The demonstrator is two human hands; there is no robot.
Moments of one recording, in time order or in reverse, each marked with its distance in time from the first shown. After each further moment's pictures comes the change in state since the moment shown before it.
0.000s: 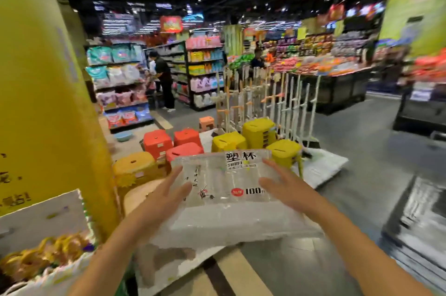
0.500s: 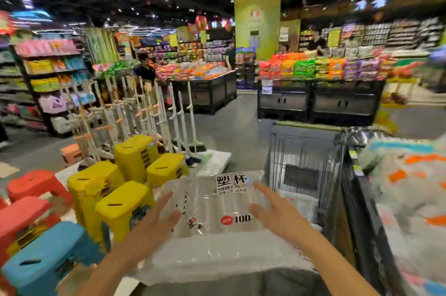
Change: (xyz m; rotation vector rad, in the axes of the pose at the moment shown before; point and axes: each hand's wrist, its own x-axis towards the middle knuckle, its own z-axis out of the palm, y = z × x) left_hand 0.120 0.171 0.327 0.107 -0.491 0.258; right_hand -0.093 0.215 -0.231 0.001 0.396 0.404
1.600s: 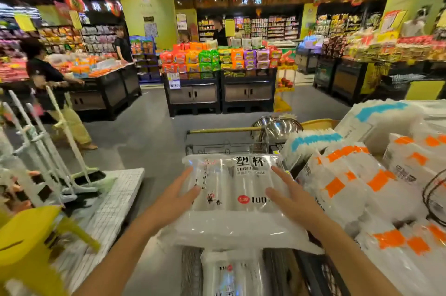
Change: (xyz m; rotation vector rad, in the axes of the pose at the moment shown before) left_hand 0.397 0.205 0.223 -0.120 -0.530 0.422; right_hand 0.206 0.187 -0.217 -0.014 0.481 0.322
